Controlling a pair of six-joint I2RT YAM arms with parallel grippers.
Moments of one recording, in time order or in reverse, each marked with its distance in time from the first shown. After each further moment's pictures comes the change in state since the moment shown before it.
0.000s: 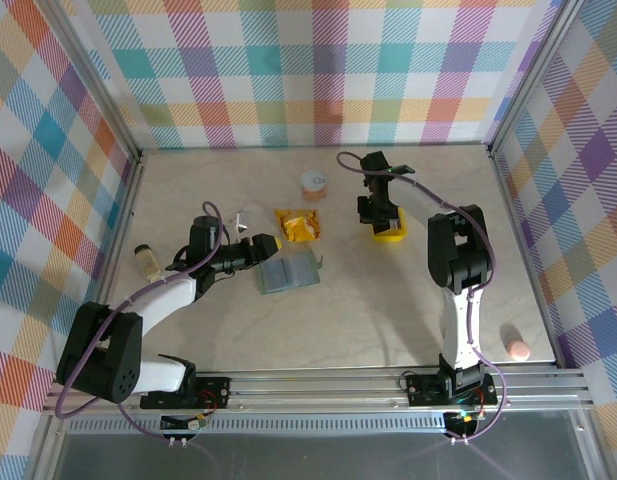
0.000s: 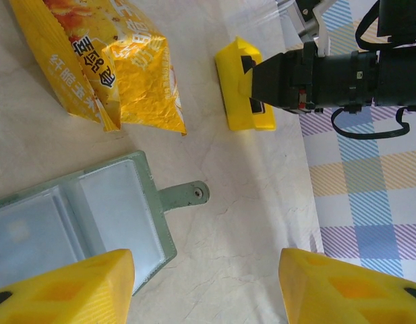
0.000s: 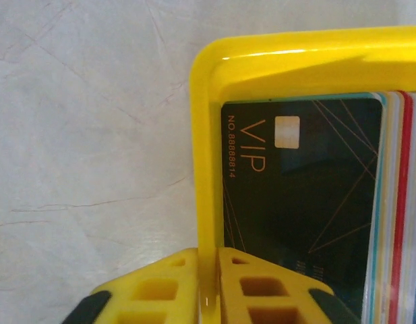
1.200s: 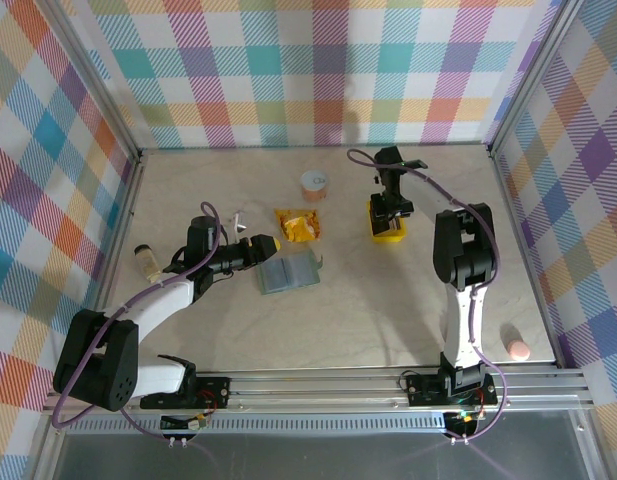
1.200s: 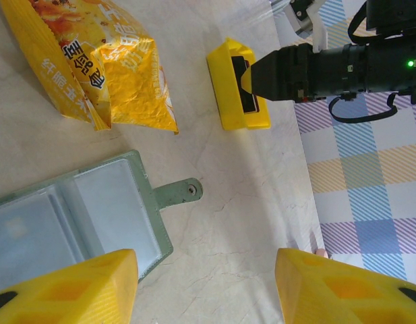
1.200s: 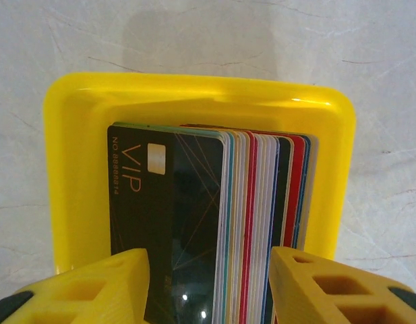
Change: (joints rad) left arm 0.000 -0.037 -0.002 -0.026 0.001 0.023; right arm -0.073 0.019 0.038 -0.041 0.074 -0.208
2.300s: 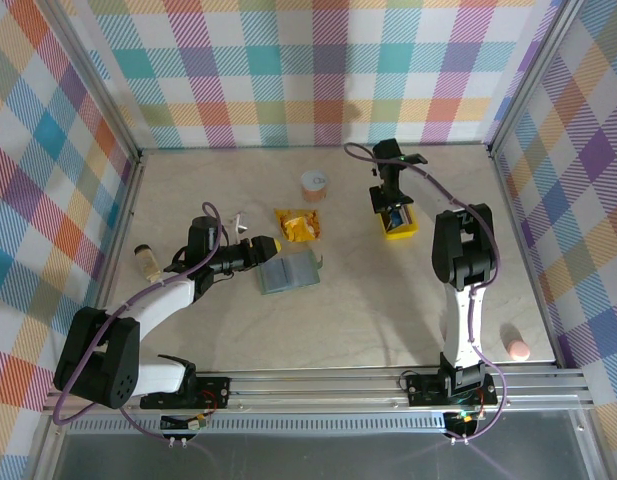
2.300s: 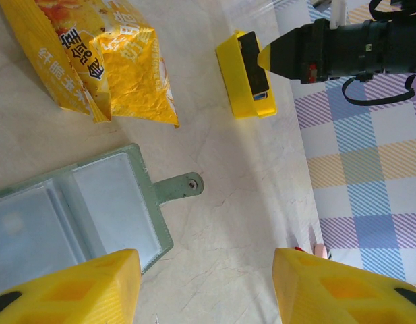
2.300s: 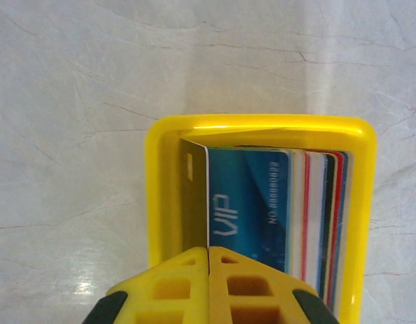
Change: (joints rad) left arm 0.000 0.013 0.000 -0.001 0.015 0.003; right arm 0.005 -0.005 0.066 -0.008 0.035 -0.050
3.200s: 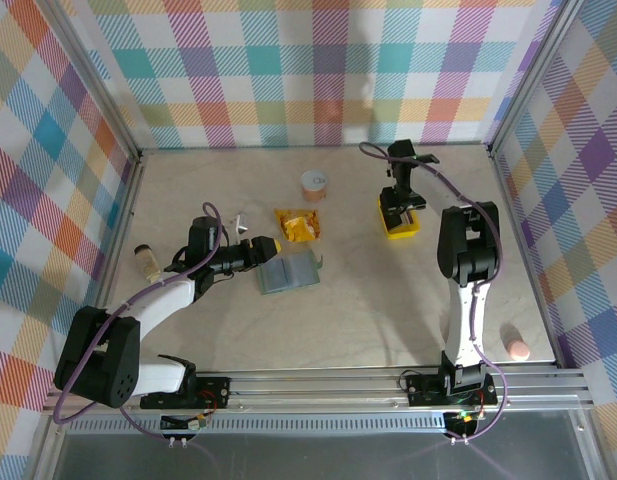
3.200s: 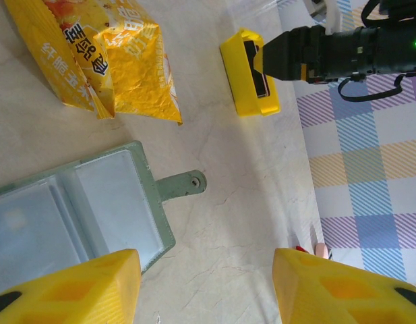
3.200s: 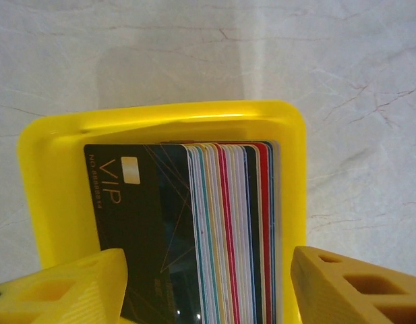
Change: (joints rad) left arm 0.000 0.004 0.000 -0.007 0.000 0.000; right arm -0.076 0.038 -0.007 -0.002 0.012 -0.014
